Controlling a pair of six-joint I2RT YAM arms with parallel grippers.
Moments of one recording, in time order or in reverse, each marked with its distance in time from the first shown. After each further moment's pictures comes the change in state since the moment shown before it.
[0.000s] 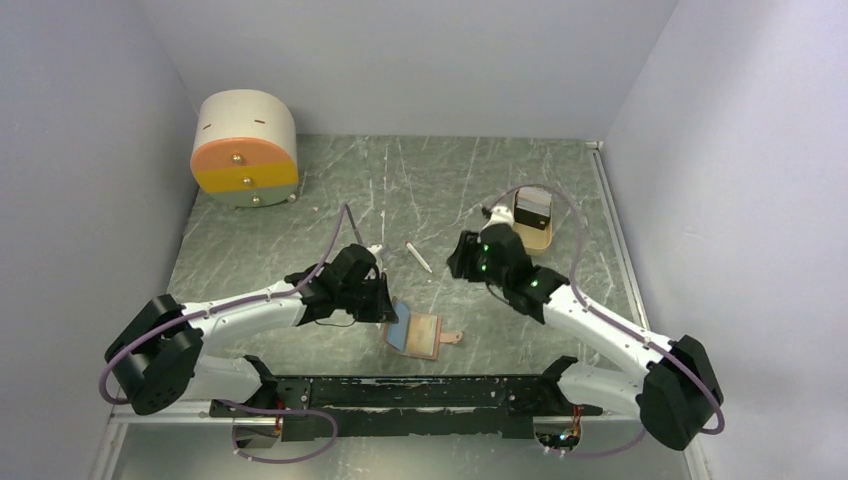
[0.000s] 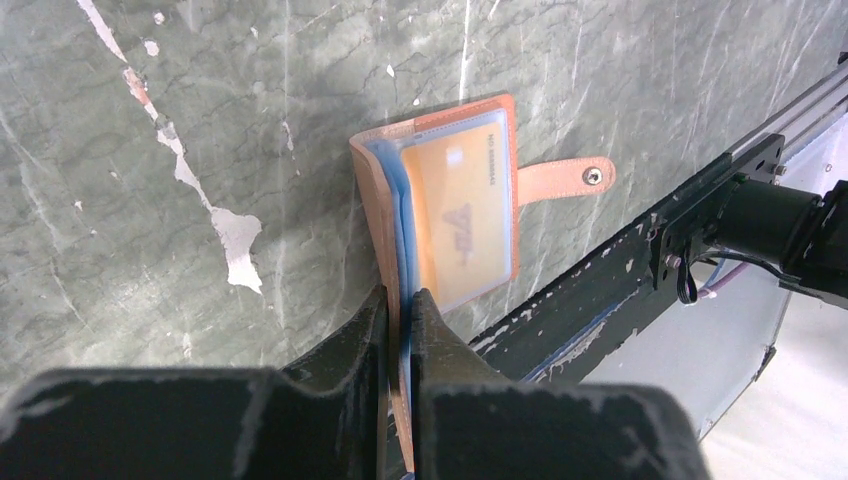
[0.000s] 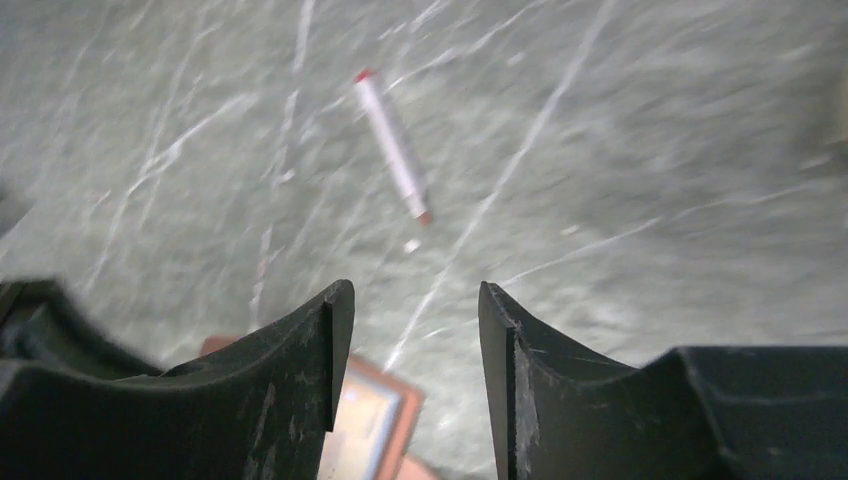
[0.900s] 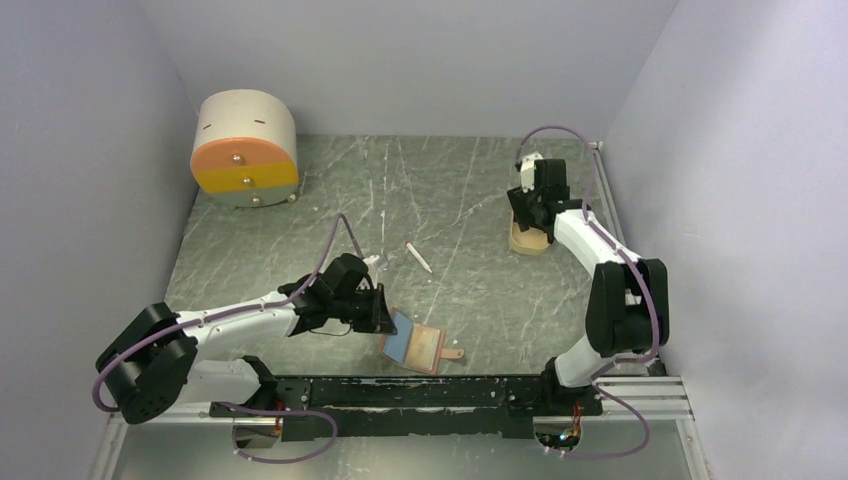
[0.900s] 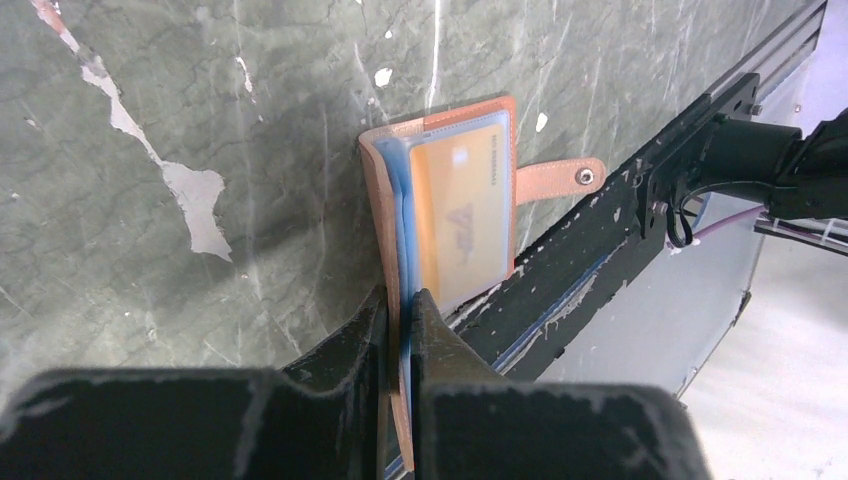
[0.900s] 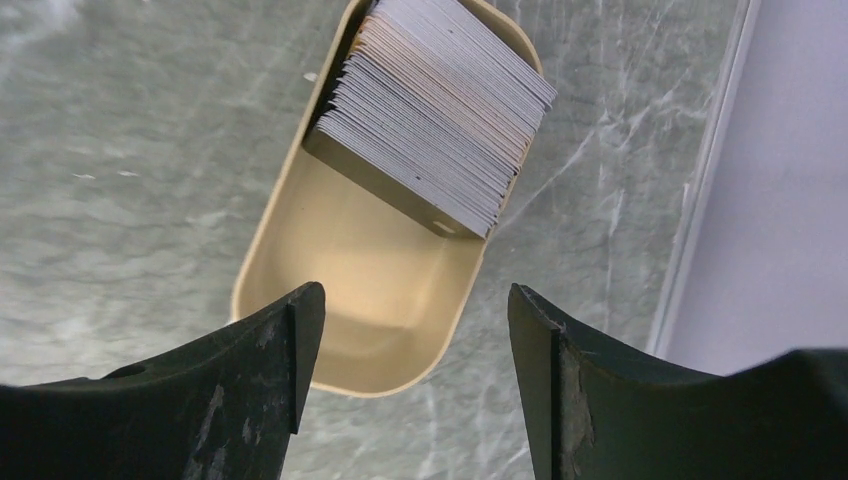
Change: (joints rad) left arm 0.003 -0.058 -0.100 0.071 0.098 0.006; right arm -0.613 0.463 0.422 -0.140 0.018 -0.866
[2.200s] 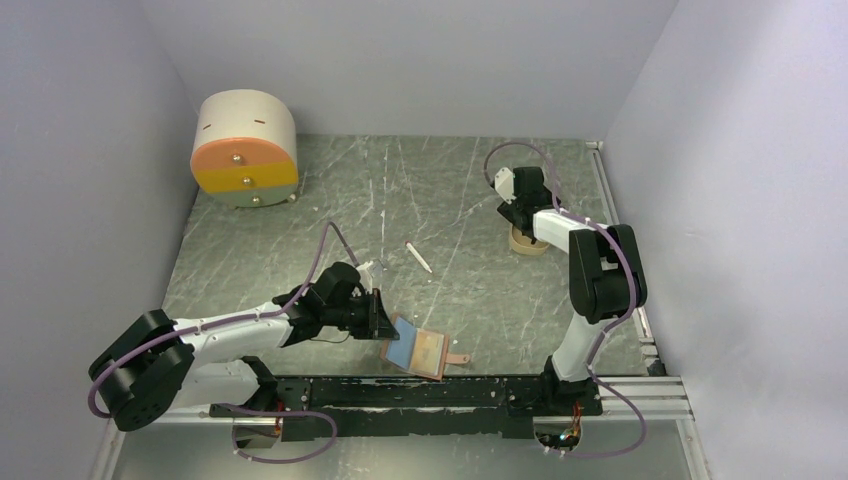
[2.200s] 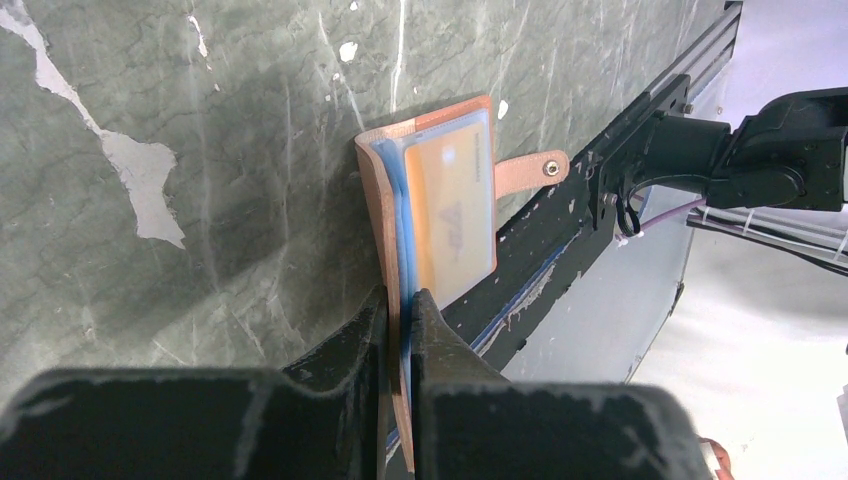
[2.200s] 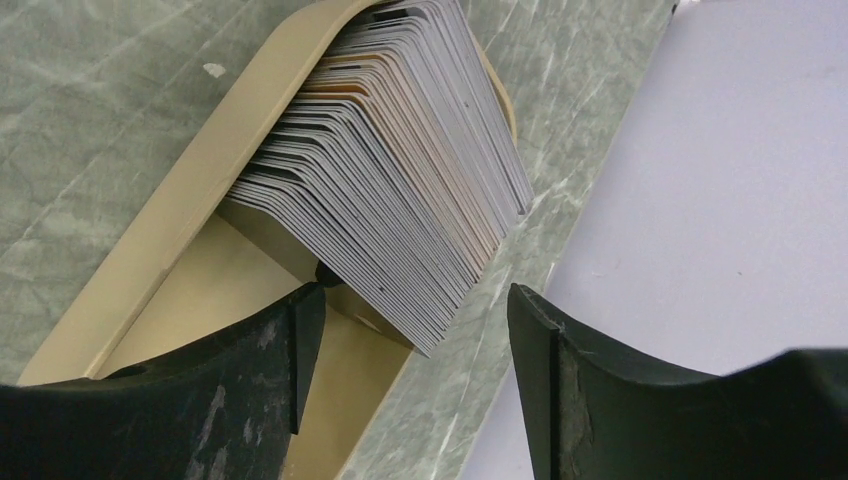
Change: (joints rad) left arm -0.004 -0.049 -0.119 0.169 0.062 -0.113; right arm 0.053 0.259 -0.009 0.256 0.209 -0.515
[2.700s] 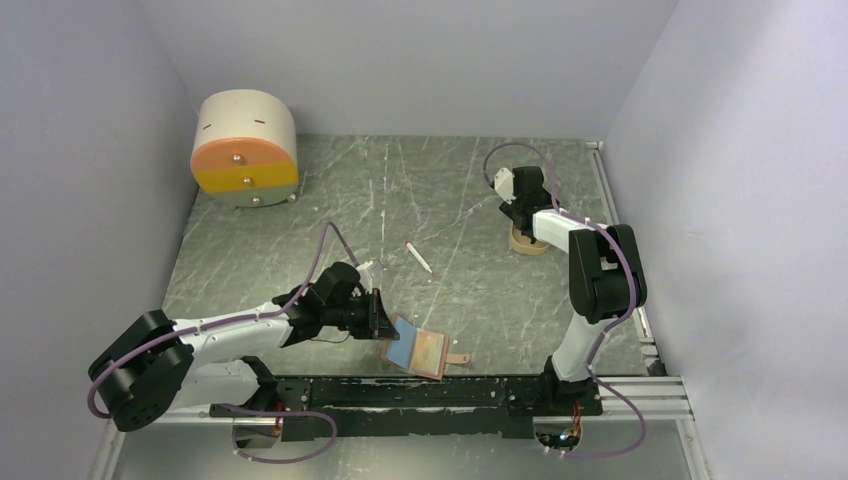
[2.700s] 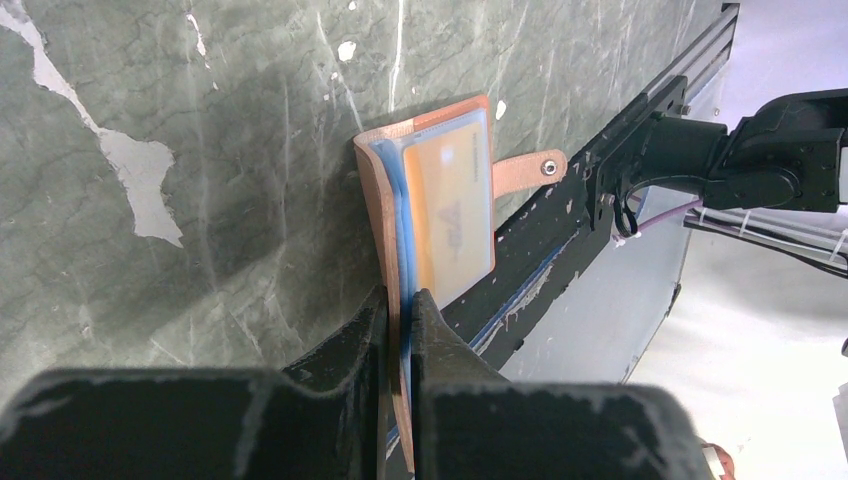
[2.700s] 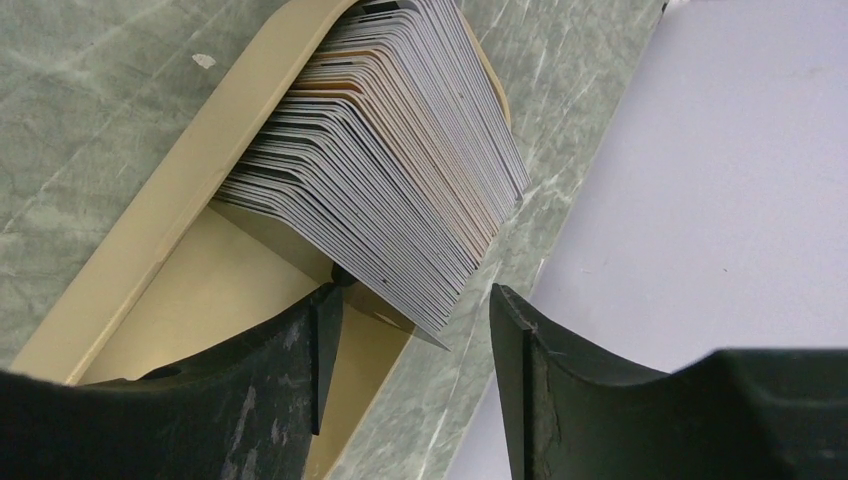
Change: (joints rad) left arm 0.000 -0.003 0.000 0.000 0.000 -0.006; right arm 0.003 0.000 0.000 0.017 0.025 -0.027
